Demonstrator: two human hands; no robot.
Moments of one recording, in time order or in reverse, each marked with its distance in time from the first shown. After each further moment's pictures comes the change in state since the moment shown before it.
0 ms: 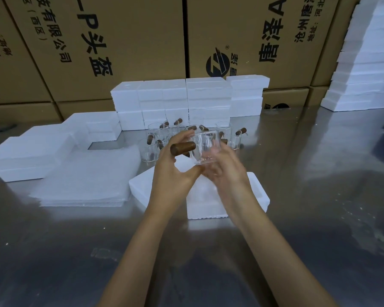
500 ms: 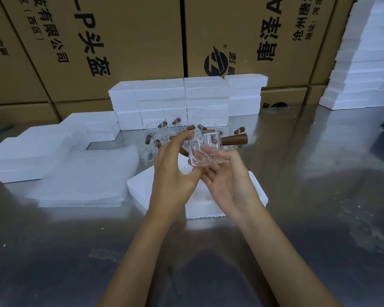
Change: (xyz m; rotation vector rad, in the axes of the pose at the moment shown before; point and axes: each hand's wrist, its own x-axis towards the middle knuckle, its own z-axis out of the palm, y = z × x) left_hand -0.005 -0.003 0.004 0.177 0.005 0.088; right_hand 0.001 -0.002 -0.005 0.302 -0.141 0.164
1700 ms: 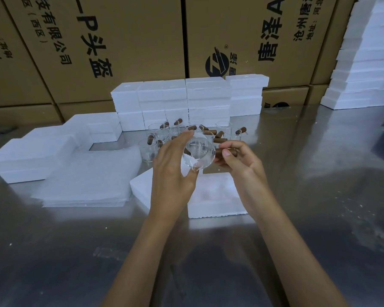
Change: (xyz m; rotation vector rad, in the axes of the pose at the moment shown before) left_hand 0.000 -0.016 0.003 0.187 0.068 0.166; right_hand 0.008 -0.011 -0.029 -0.503 0.068 -0.402
